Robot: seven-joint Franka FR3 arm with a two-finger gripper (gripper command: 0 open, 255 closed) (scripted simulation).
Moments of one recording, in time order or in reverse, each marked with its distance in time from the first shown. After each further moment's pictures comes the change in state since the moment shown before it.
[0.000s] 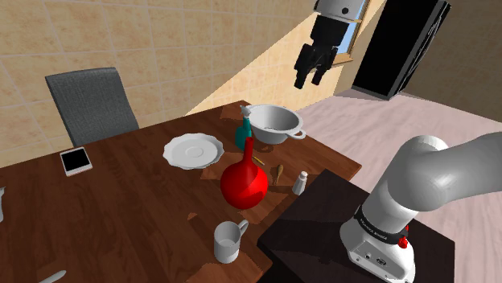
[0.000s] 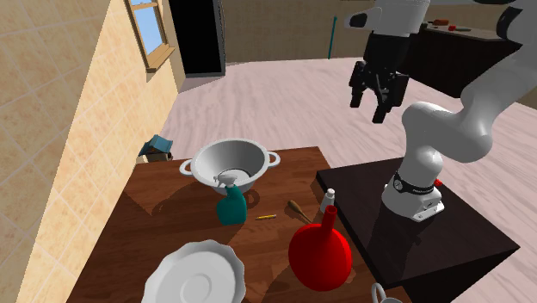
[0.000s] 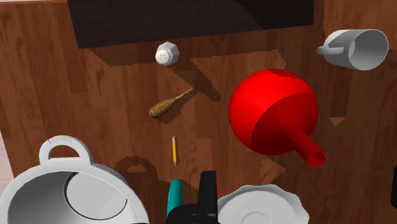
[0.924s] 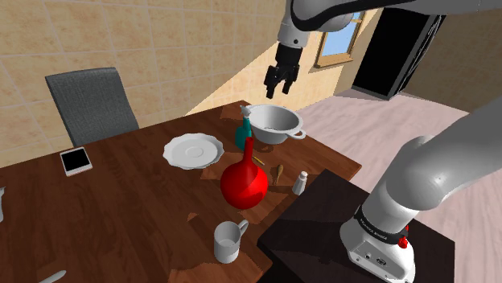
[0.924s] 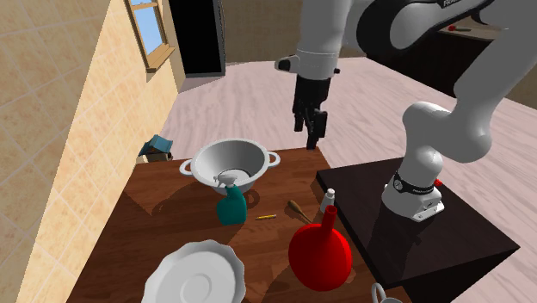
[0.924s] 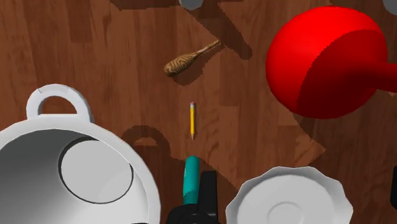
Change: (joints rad) arm -0.036 0.399 -0.060 0.079 -0.059 0.277 -0.119
